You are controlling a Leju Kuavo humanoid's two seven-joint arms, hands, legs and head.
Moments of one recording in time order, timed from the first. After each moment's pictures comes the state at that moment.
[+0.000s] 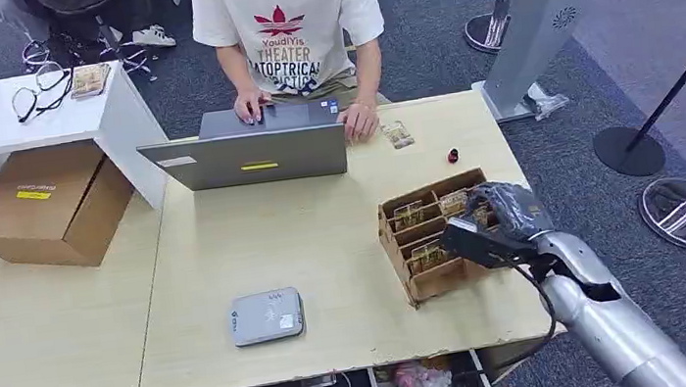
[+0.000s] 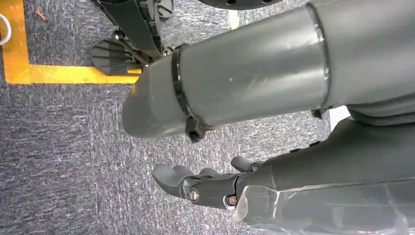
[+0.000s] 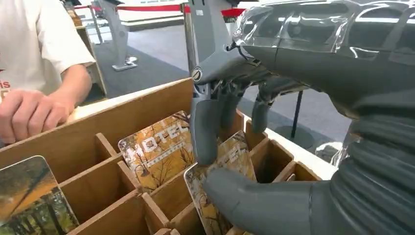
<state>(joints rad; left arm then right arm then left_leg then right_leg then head) -0.04 -0.13 0.85 -0.20 -0.94 0.18 -0.11 -0.33 -0.42 0.41 -1.18 0.74 -0.17 -0.16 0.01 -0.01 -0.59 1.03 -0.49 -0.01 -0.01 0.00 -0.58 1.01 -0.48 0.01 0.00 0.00</state>
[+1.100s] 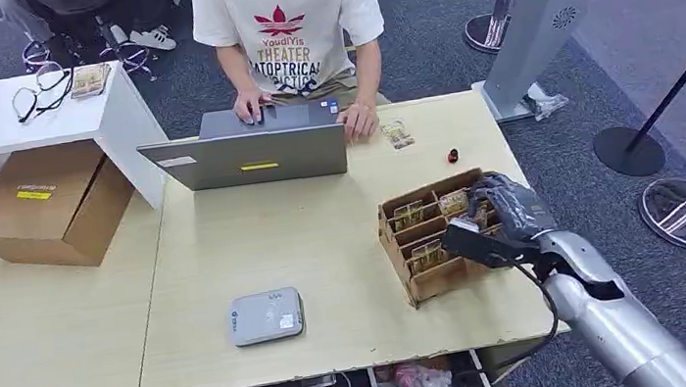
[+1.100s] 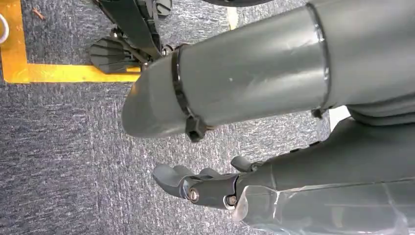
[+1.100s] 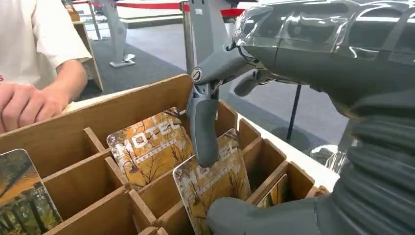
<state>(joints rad) -0.04 -0.13 0.85 -0.20 -0.95 0.18 -0.11 -0.33 -0.43 0.41 -1.18 0.76 -0.15 -0.15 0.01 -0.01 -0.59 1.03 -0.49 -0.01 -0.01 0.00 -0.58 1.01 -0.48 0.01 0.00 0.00</state>
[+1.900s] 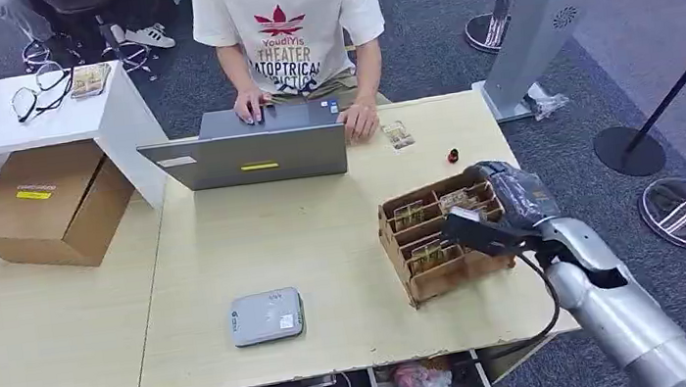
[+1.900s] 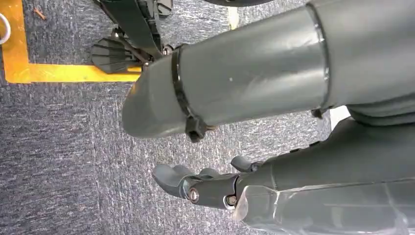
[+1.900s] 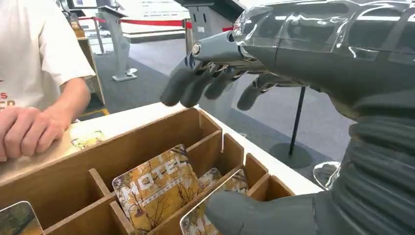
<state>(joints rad) -0.04 -0.13 0.85 -0.20 -0.95 0.18 -0.11 -0.37 -0.44 0.40 -1.19 0.77 -0.15 -0.15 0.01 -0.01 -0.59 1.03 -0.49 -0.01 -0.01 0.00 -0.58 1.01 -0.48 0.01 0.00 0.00</state>
